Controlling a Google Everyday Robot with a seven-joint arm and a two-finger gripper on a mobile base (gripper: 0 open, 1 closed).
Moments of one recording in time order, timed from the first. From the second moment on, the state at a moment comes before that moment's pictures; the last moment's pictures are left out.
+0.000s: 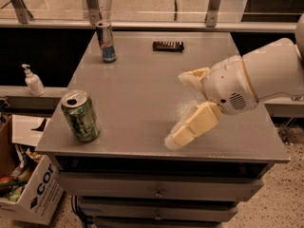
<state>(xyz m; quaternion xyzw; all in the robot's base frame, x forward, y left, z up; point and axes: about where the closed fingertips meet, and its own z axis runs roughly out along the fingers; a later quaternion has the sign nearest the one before) 0.430 -0.049 0.920 -0.55 0.71 0.28 0.35</state>
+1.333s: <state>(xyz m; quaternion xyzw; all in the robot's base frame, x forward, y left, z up) 0.469 0.015 0.875 -0.46 0.64 0.35 0.50</state>
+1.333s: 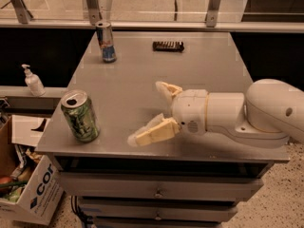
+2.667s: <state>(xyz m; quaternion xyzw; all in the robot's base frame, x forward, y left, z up) 0.473 0.147 0.888 -0.46 0.56 0.42 0.54</state>
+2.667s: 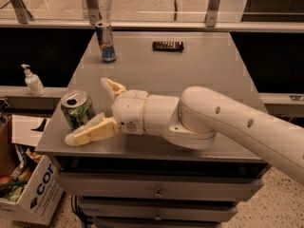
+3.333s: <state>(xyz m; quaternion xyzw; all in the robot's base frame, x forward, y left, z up) 0.460 0.171 0.867 -0.47 0.57 0.44 0.51</state>
